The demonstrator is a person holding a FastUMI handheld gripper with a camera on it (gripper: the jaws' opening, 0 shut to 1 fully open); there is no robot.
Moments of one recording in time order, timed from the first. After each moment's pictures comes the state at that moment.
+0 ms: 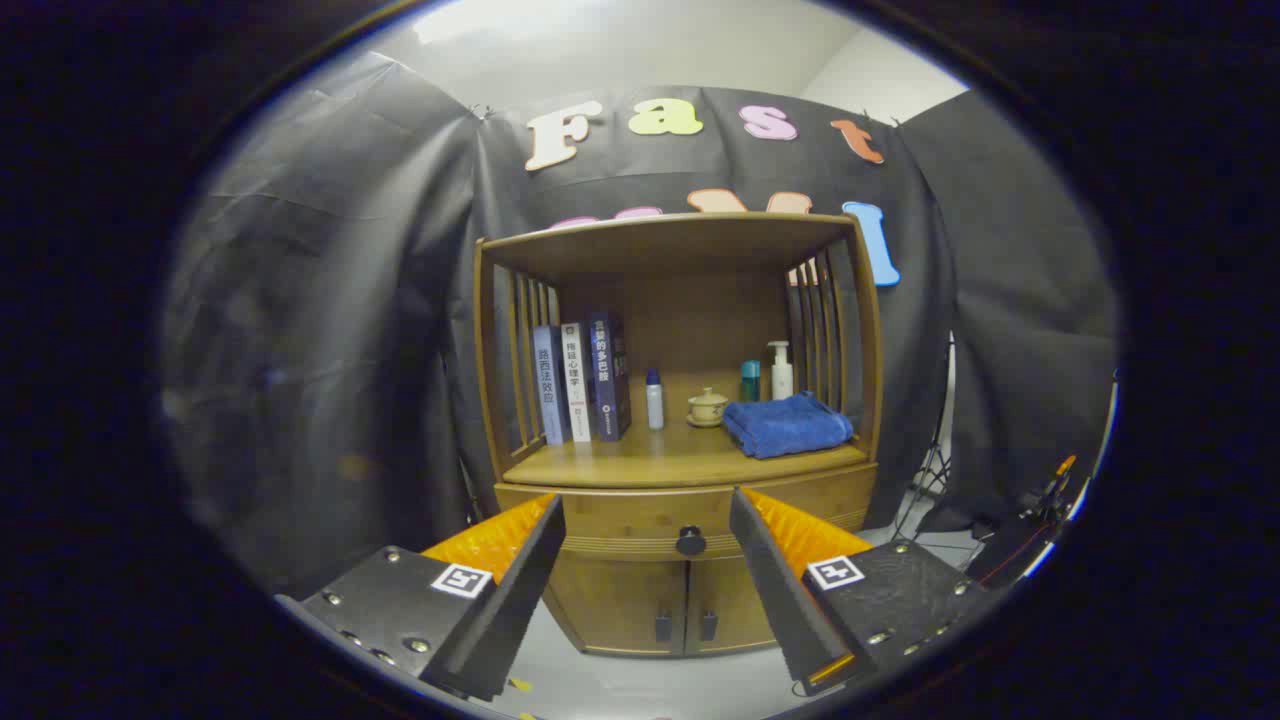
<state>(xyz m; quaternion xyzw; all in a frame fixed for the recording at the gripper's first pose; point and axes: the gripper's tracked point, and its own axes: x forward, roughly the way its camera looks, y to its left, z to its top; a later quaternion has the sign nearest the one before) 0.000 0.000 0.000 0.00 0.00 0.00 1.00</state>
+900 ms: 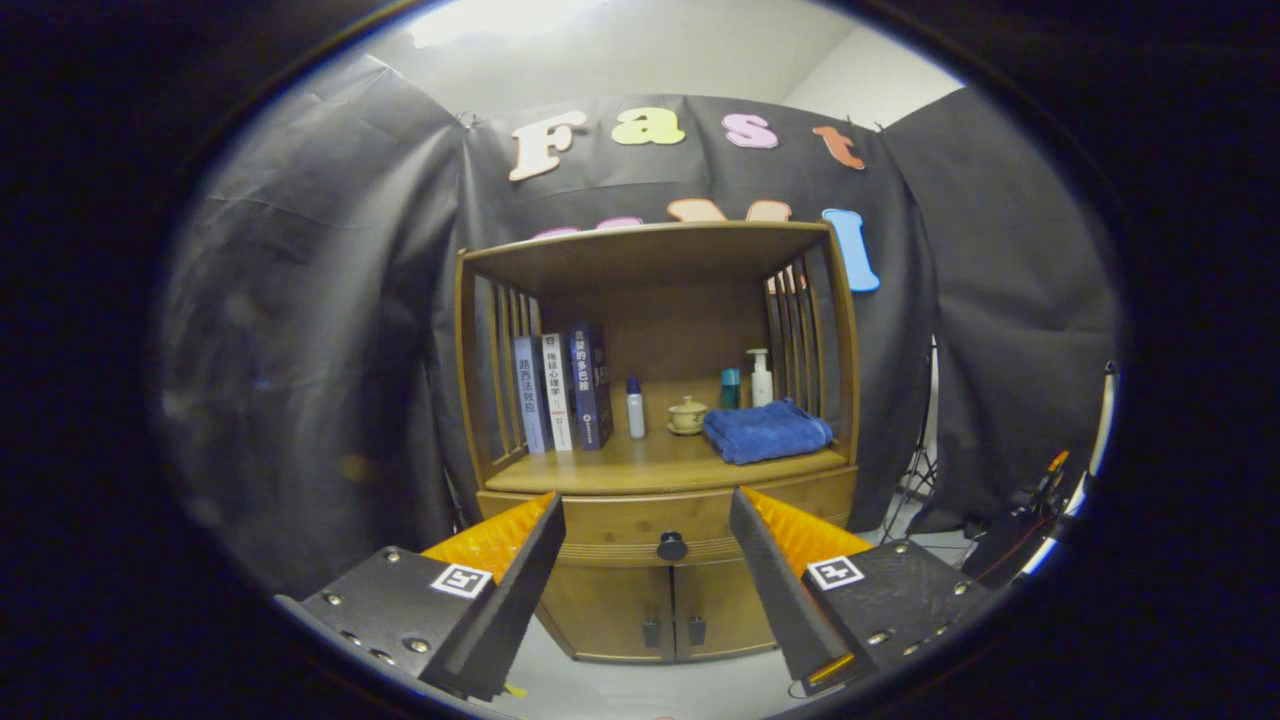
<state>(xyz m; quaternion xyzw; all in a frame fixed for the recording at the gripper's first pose) 0.000 -0.013 -0.002 0.00 -0.01 -0.02 1.00</state>
